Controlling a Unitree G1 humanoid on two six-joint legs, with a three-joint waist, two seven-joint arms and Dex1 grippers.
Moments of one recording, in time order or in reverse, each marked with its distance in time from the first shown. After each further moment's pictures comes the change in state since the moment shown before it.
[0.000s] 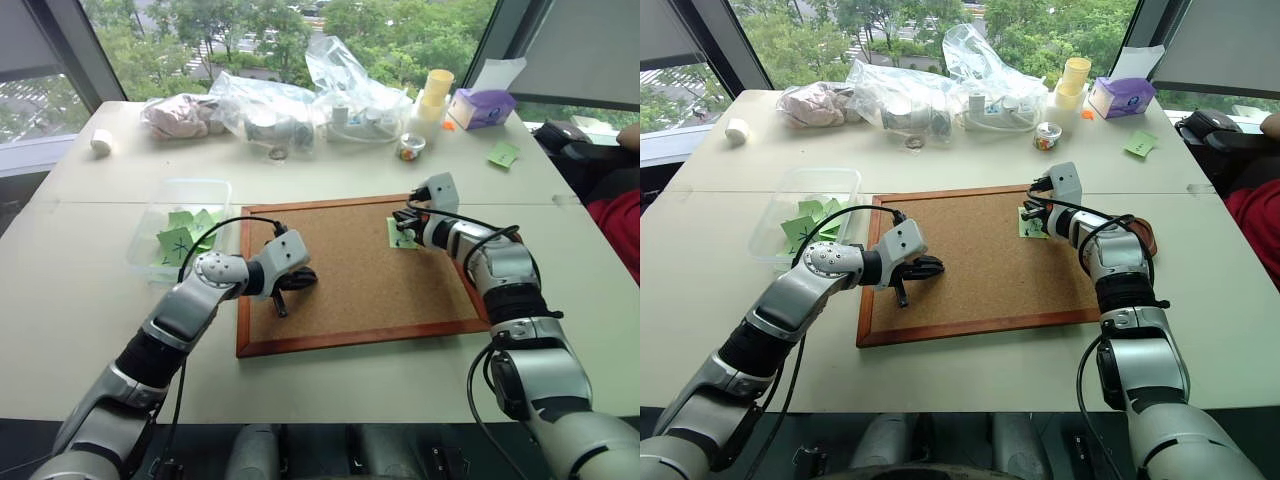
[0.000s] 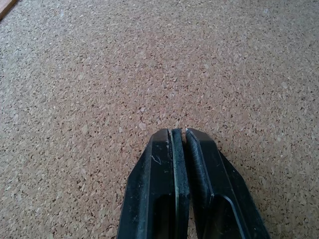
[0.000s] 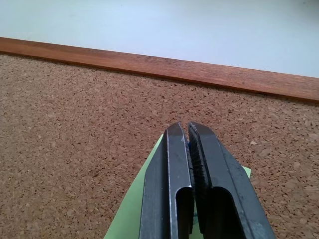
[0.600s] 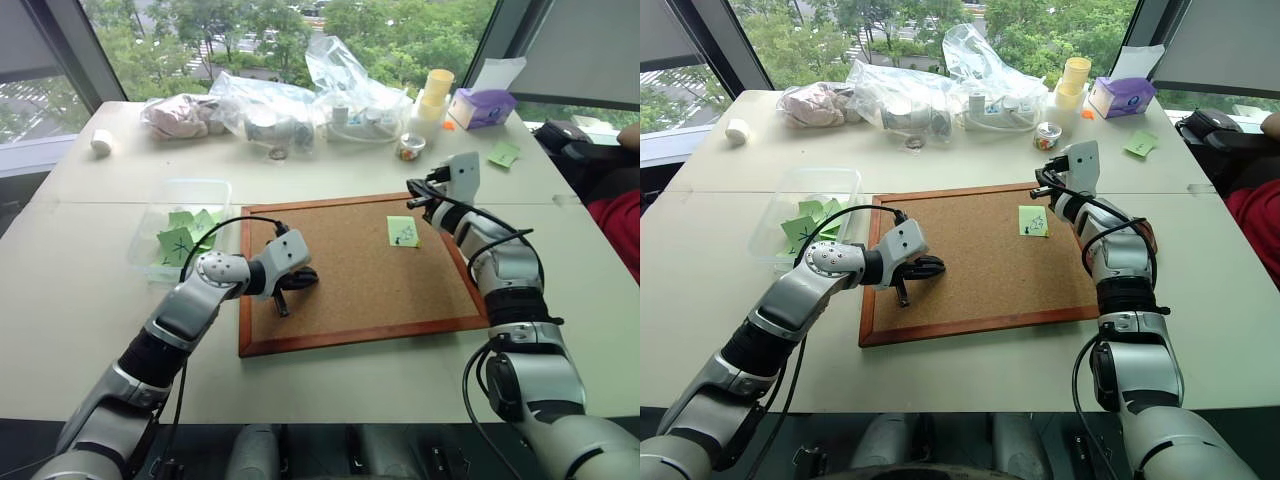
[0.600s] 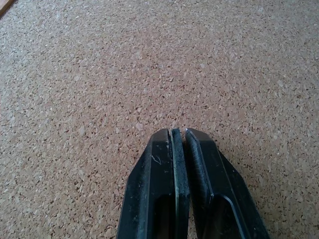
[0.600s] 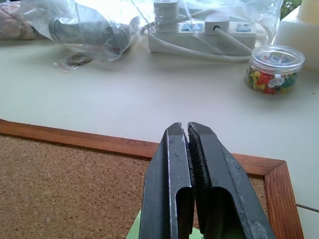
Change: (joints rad) left arm -0.003 -0.012 0.003 0.005 0.015 0.000 -0.016; right arm 0.021 0.033 -0.099 -0.066 0.004 -0.194 -0.073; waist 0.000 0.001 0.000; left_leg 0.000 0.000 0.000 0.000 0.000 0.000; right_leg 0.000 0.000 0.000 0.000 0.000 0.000
